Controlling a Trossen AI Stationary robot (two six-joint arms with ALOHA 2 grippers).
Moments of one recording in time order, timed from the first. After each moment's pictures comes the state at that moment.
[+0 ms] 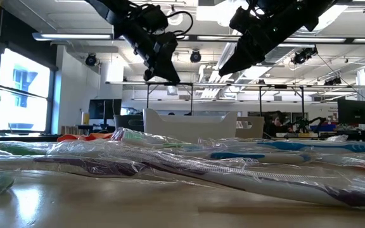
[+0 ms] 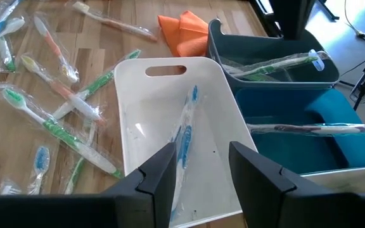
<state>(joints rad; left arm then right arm) 0.51 1.64 1.36 -0.45 0.28 -0.06 -0.19 1.30 0.82 -0.10 0.05 -0.15</state>
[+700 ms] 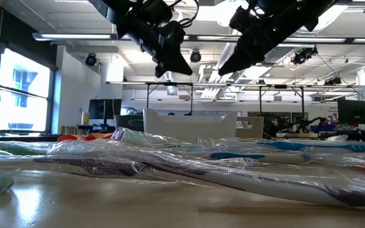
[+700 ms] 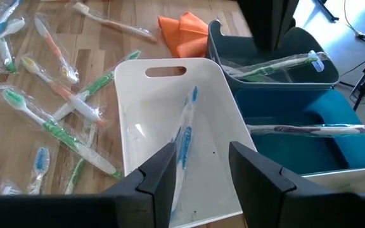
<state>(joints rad) 0.43 1.64 1.31 -0.29 0.33 -0.03 -0.19 1.30 0.82 -0.09 0.05 -0.15</state>
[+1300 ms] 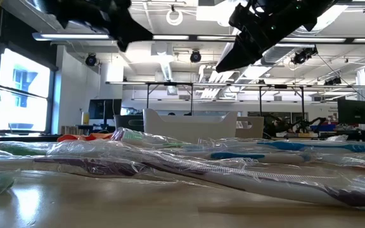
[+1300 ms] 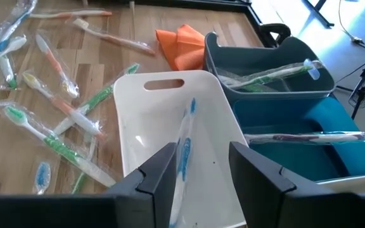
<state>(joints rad) 0.43 1.04 0.77 0.06 0.33 0.06 -0.19 1.30 0.82 -0.06 0.05 -0.13</state>
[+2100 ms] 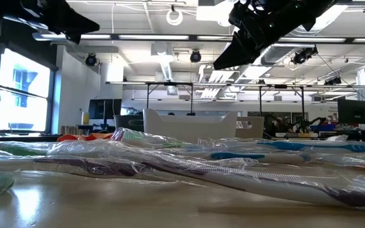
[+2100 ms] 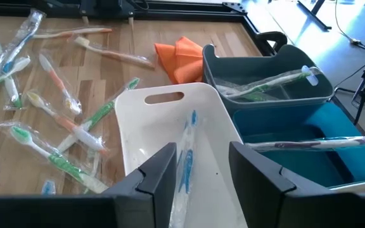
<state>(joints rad) 0.42 0.41 0.50 -0.22 0.33 0.17 -0.19 1.30 0.82 -0.02 0.05 -0.09</state>
